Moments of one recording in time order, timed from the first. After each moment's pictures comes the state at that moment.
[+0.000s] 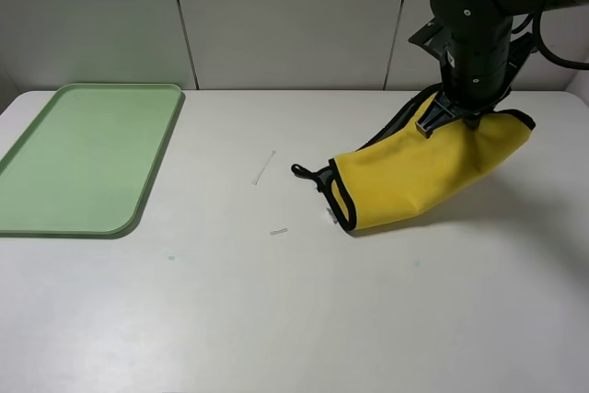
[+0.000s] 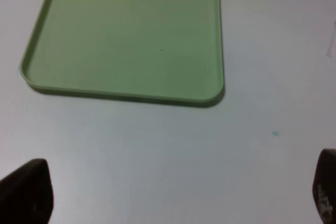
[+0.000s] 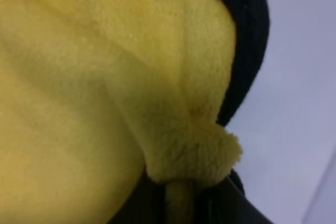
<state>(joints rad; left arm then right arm) -0.09 0.00 -0.50 0.11 1.06 -0.17 0.43 1.87 -1.28 -0.65 0.99 0.23</state>
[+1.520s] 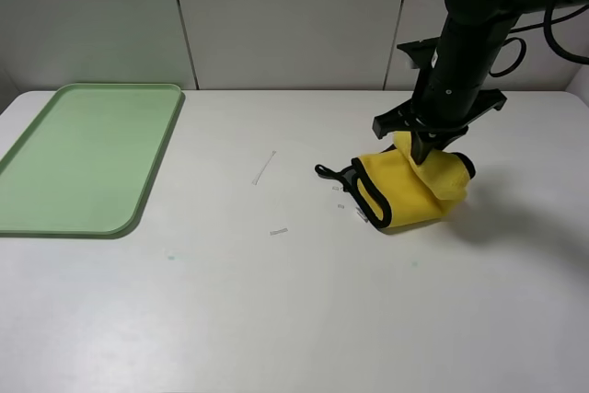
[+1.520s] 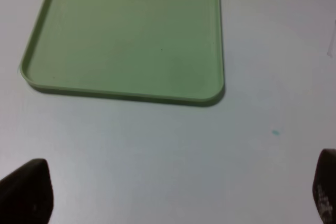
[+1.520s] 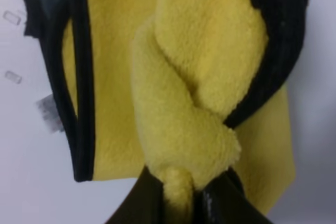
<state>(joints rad) -0.09 0.00 -0.50 0.11 1.06 -0.17 0.40 1.87 -1.28 -0.08 0.92 0.10</state>
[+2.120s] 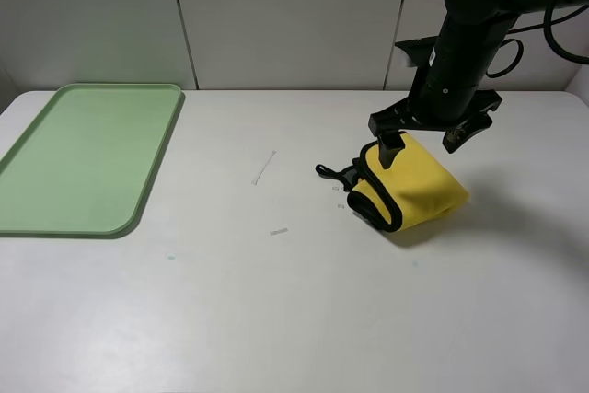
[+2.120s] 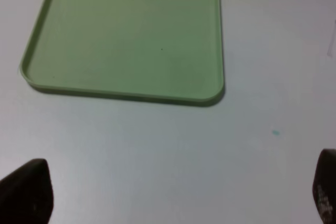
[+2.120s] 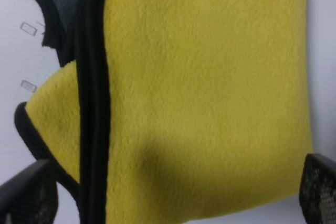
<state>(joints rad) -0.09 0.00 -0.50 0.11 1.06 -0.17 0.40 1.87 -1.28 -0.05 0.89 0.10</state>
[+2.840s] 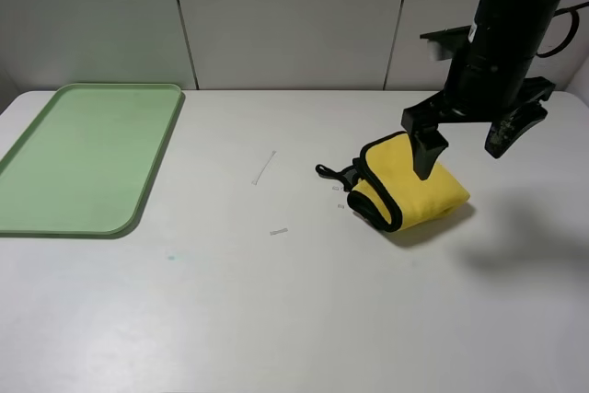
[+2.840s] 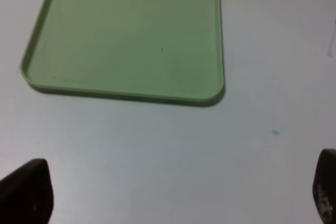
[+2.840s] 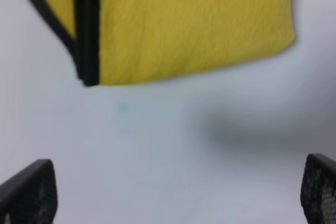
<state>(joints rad) -0.09 0.00 -0.50 0.11 1.06 -0.17 0.40 1.71 -1.28 -0.03 1.21 0.05</state>
